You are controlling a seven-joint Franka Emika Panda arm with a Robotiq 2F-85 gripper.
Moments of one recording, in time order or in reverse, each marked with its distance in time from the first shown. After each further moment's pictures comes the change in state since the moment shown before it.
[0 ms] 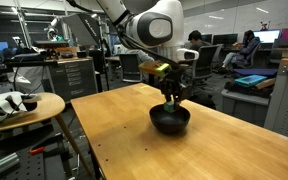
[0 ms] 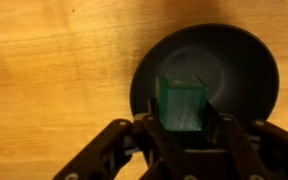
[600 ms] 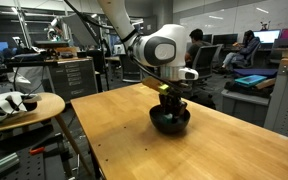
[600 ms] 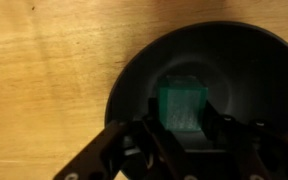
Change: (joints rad) arm -0.003 0.171 0.019 0.095 0.035 0.006 -0.021
